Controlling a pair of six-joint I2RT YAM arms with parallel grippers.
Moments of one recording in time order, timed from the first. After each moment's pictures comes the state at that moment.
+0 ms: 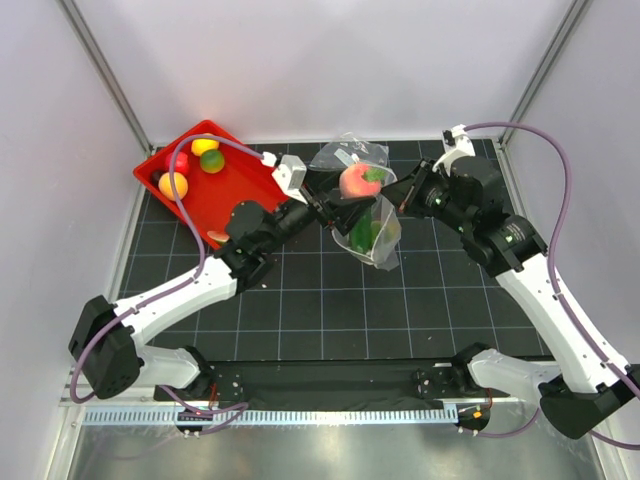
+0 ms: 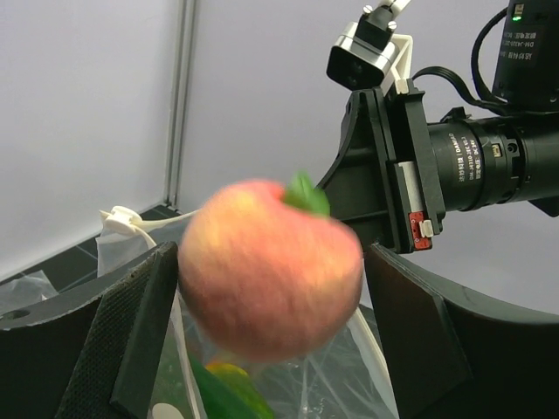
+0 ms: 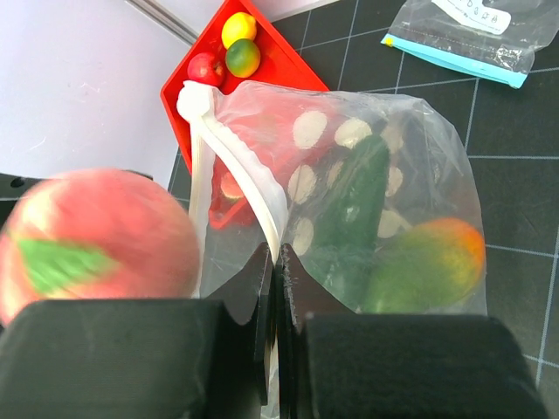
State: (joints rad) left arm -0.82 1.31 0.98 0.73 0.19 -0.31; right arm 0.49 1.08 1.32 -0.55 -0.04 0.68
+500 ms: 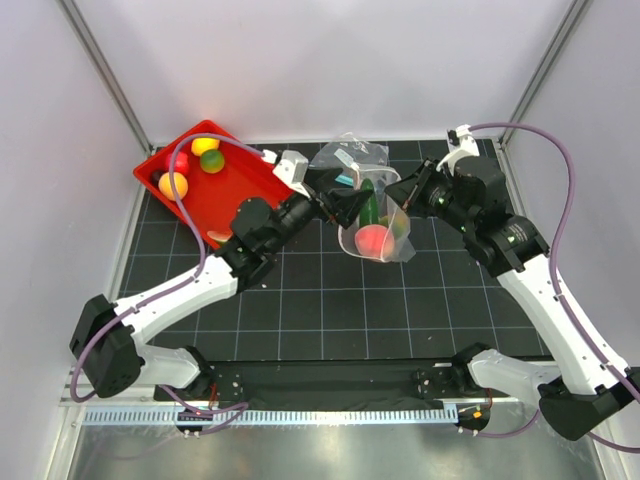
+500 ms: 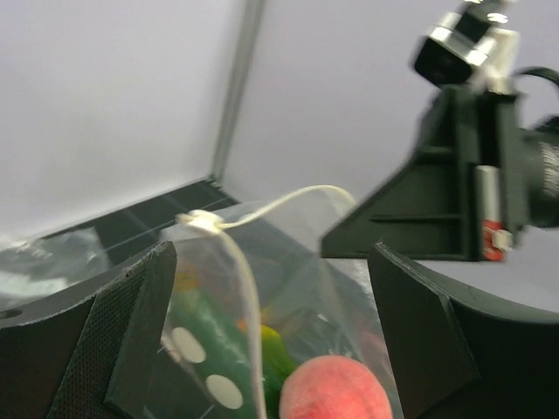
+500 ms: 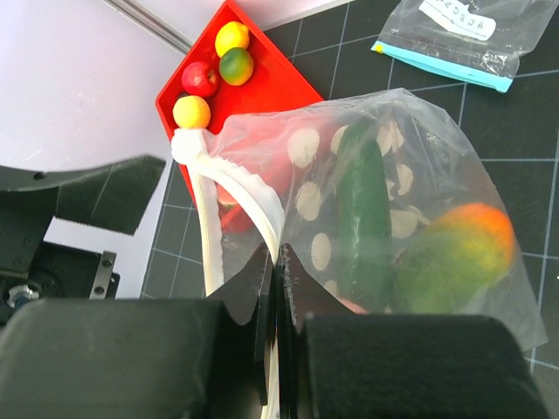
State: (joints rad) left arm -0.83 1.32 0.99 0.67 0.08 -0.30; right arm 0.46 1.07 1.32 -0.54 -0.04 0.68
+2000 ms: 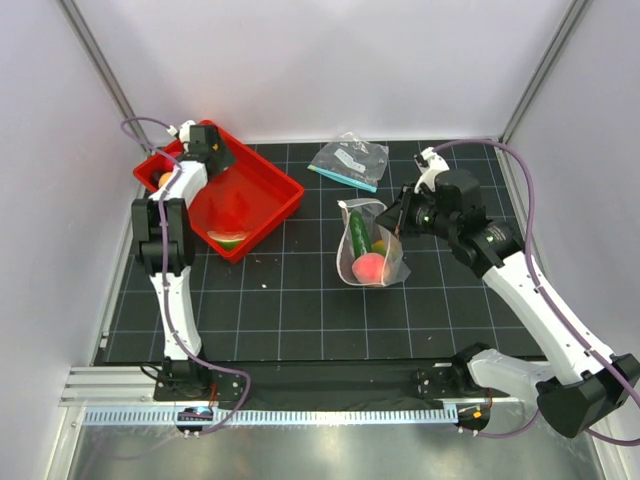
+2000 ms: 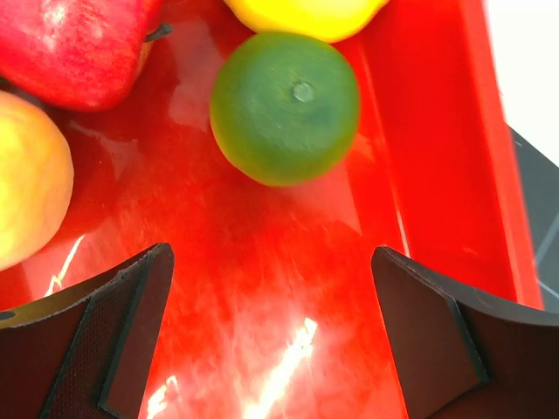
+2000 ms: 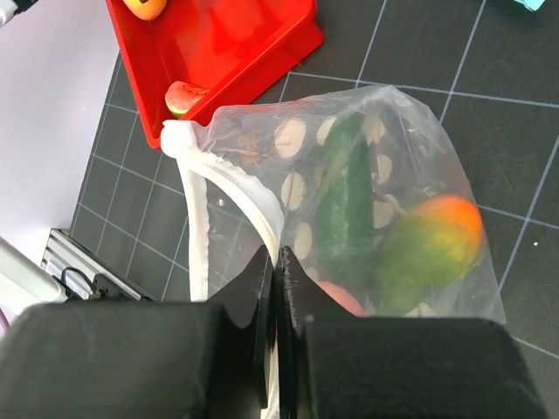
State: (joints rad) left arm -0.01 2.22 1.80 -0.29 -0.27 -0.56; right arm 0.45 1.09 1.16 -0.55 -0.21 0.50
